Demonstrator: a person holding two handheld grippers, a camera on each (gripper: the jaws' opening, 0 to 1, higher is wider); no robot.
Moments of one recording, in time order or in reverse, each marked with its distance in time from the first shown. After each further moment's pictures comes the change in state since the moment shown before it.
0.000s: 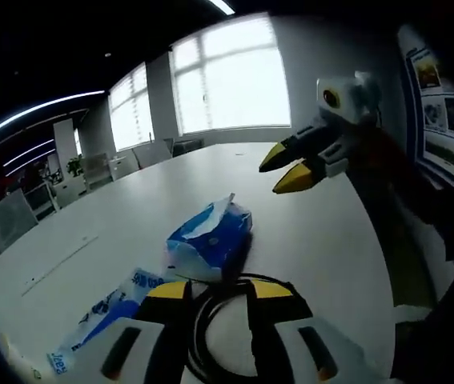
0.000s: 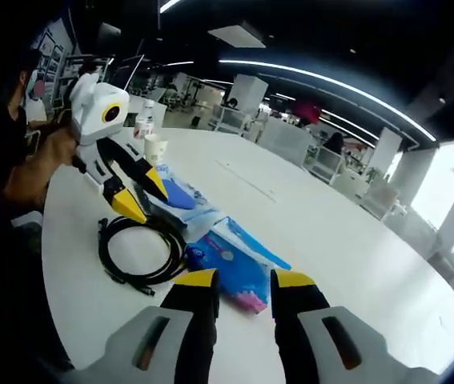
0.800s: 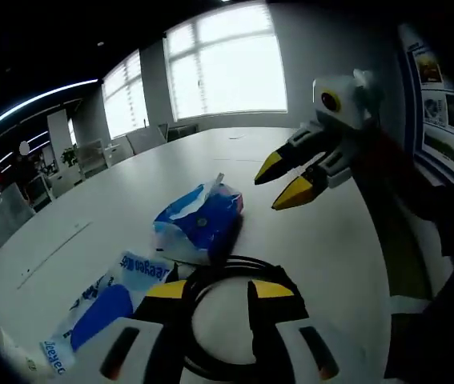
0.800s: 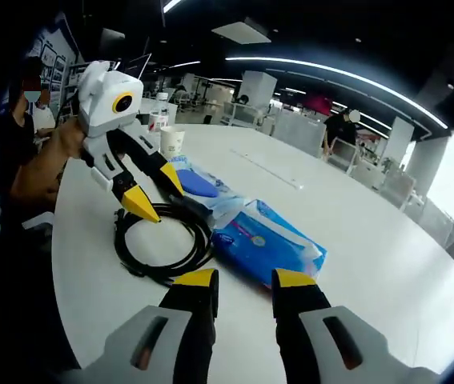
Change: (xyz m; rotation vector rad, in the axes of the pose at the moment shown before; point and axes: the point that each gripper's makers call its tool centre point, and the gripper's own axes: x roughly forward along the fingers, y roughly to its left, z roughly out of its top) left arm -0.008 -0.014 -0.023 0.007 0.086 -0.016; right arm 0.015 0.046 -0.021 0.043 0.016 0.109
